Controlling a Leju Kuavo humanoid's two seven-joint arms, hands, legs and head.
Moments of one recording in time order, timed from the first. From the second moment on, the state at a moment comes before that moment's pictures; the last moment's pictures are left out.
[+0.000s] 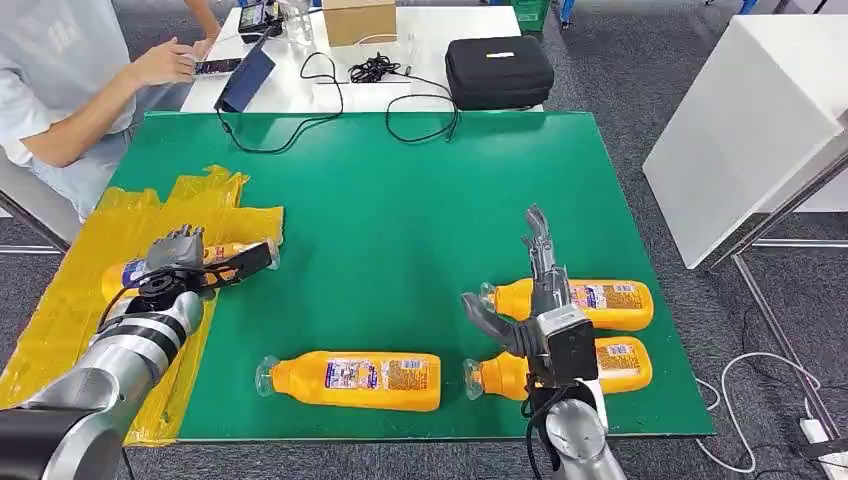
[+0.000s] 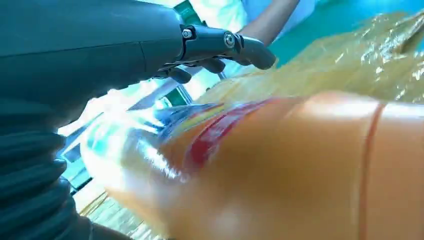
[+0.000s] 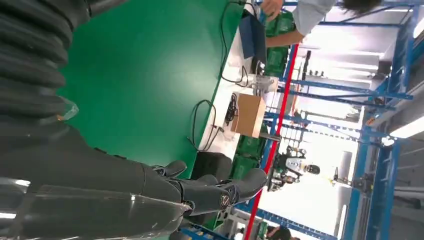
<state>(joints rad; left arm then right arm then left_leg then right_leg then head) -0.80 0.10 -0.18 -0.37 -1.38 0.16 0.28 -0.04 0.07 0.30 -1.64 0.21 -0.17 -0.32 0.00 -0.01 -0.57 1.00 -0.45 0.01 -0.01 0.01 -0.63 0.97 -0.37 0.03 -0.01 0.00</state>
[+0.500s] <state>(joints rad) -0.80 0.09 -0.14 -0.38 -1.32 0.26 0.21 -0.04 0.07 0.30 -1.63 0.21 -0.17 -0.32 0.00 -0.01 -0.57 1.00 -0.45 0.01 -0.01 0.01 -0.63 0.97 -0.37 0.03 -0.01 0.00</state>
